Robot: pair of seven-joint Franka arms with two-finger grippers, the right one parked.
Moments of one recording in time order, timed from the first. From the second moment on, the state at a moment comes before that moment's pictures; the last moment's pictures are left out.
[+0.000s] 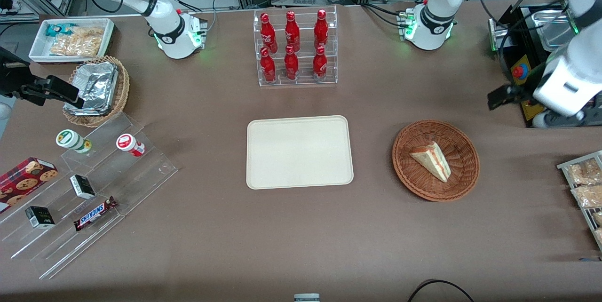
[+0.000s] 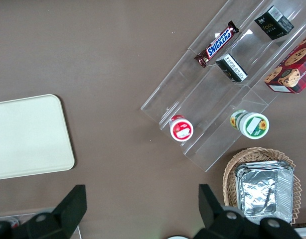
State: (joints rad) arm 0.04 0.09 -0.14 -1.60 0.02 1.54 -0.20
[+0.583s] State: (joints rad) arm -0.02 0.13 -0.14 -2.04 0.02 2.16 -0.55
